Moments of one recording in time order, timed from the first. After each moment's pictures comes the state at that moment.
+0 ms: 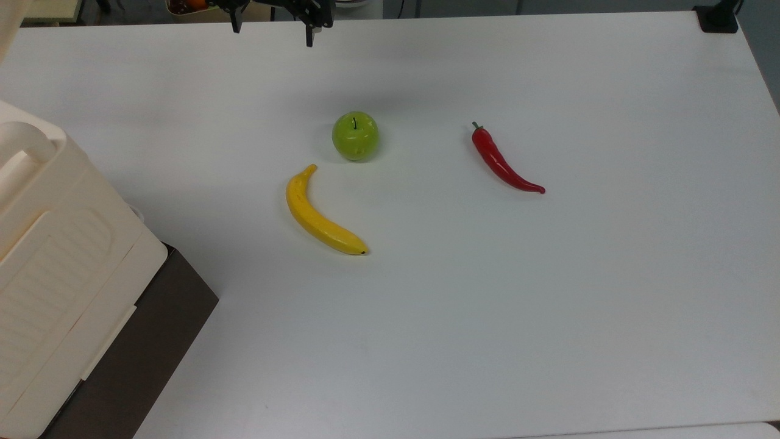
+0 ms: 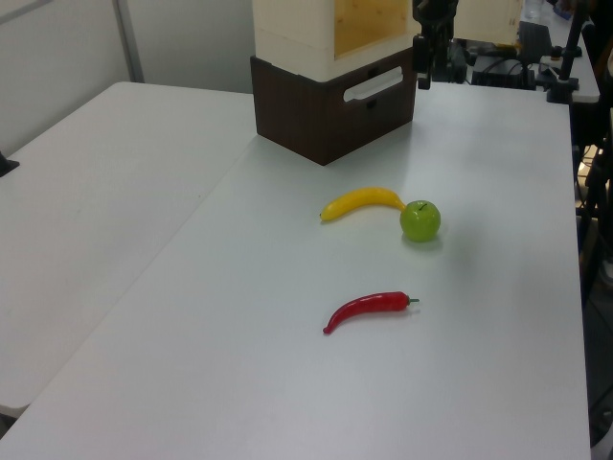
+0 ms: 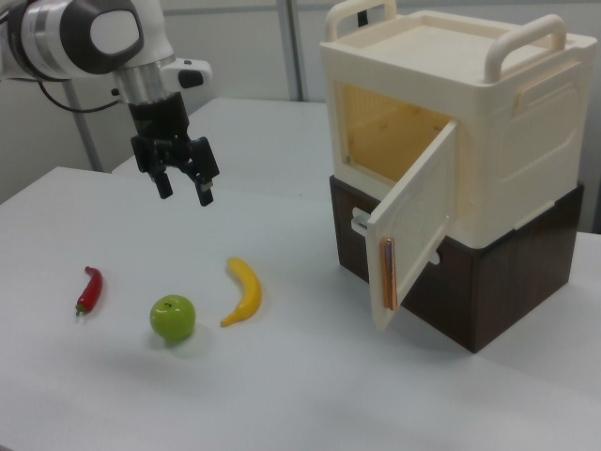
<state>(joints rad) -0.06 0.09 0.10 -1.56 -0.12 1.60 0.11</state>
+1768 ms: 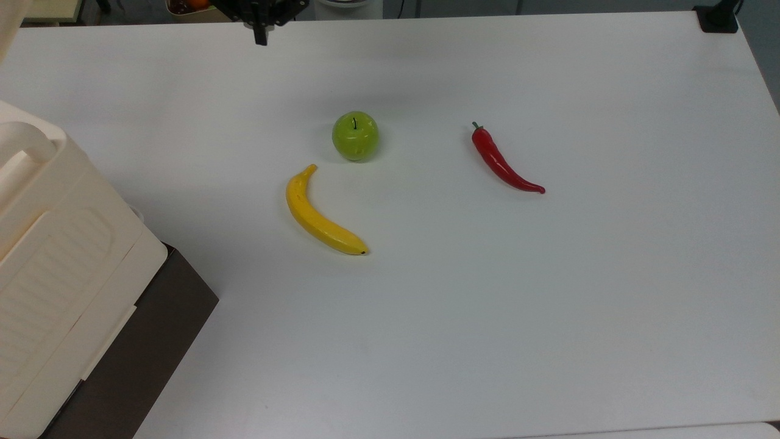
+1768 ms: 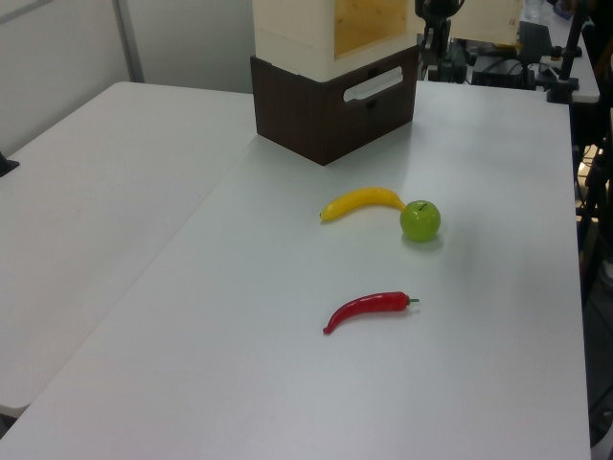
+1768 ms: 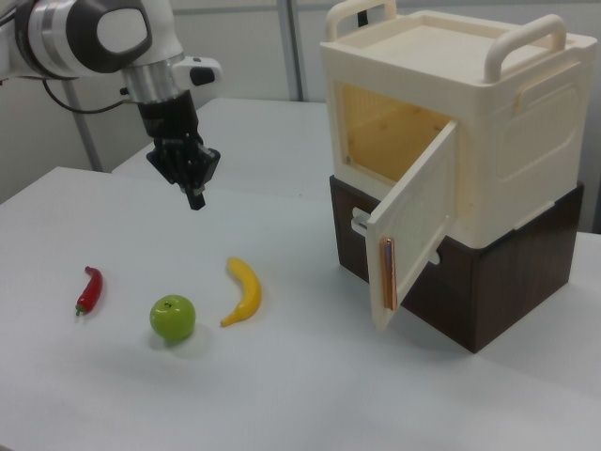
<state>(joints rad) -0.09 0.09 0.09 -1.55 -0.12 1.60 -0.01</state>
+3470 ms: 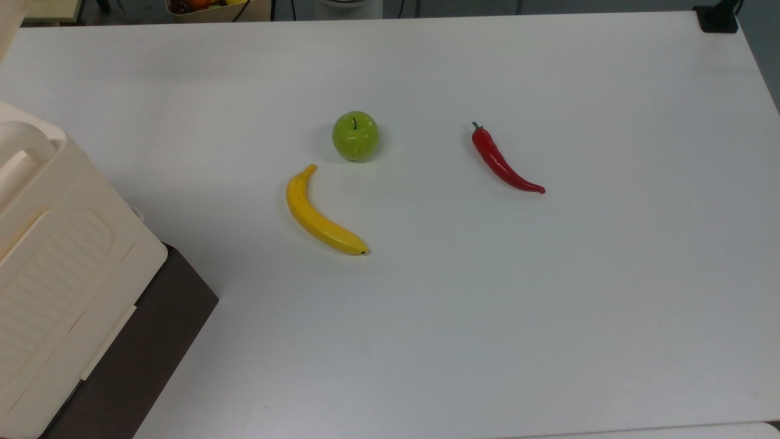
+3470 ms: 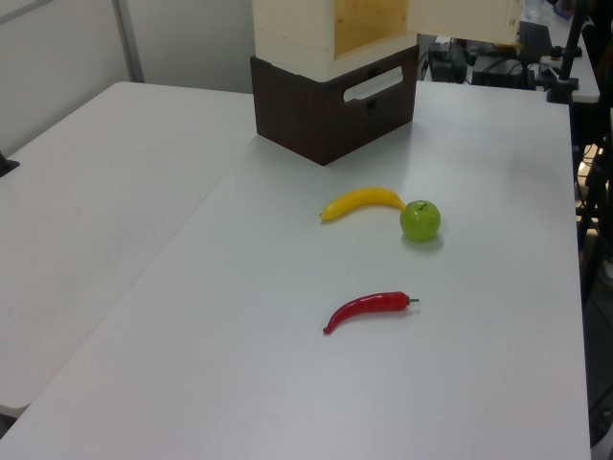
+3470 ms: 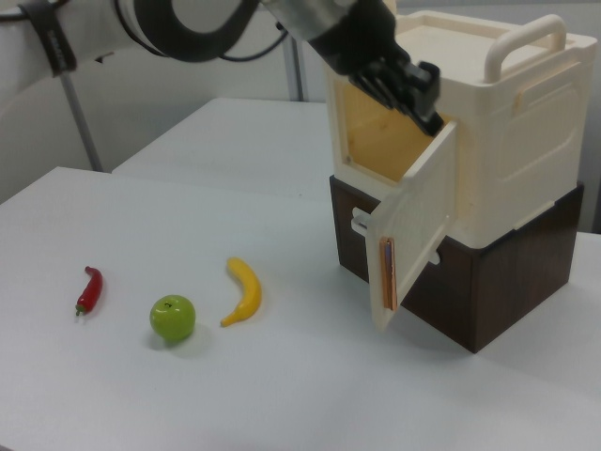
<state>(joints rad) -0.47 0.11 -0.10 -1.35 -0.12 2.08 -0.09</state>
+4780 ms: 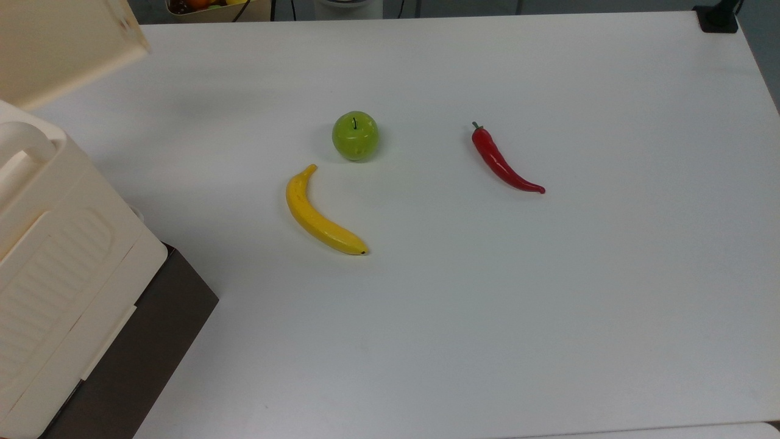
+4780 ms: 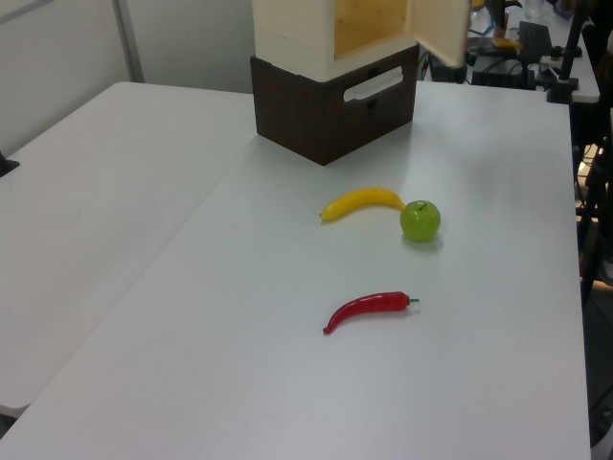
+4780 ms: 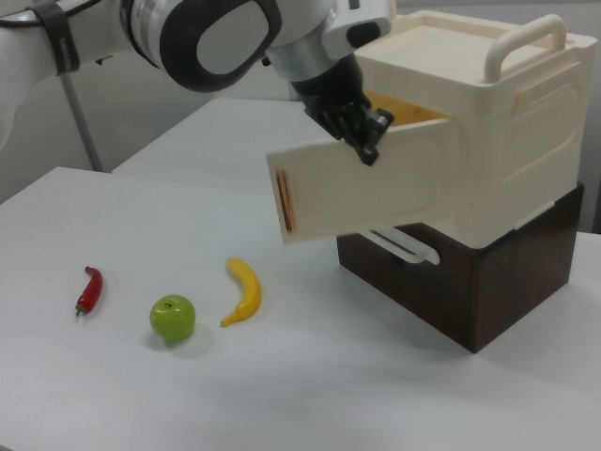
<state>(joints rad) -0.41 0.12 -0.06 -1.43 0.10 2.01 -0.23</state>
